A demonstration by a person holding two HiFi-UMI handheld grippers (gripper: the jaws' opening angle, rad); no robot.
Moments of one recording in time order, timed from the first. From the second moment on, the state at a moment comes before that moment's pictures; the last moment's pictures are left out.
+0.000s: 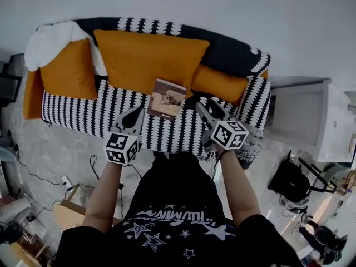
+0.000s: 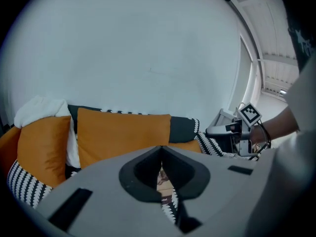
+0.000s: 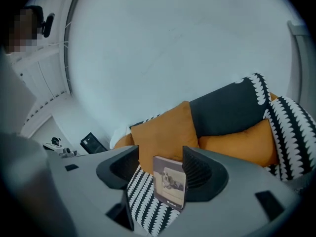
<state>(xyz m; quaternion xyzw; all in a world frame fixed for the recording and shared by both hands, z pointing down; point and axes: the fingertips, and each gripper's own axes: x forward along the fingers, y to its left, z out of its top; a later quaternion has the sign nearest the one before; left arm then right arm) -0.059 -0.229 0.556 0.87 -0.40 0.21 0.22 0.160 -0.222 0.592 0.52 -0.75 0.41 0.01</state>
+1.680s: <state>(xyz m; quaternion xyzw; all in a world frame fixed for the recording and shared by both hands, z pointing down) -0.073 -0.268 0.735 0.82 -0.42 0.27 0.30 0.076 -0.279 0.795 0.30 -0.83 0.46 0.11</state>
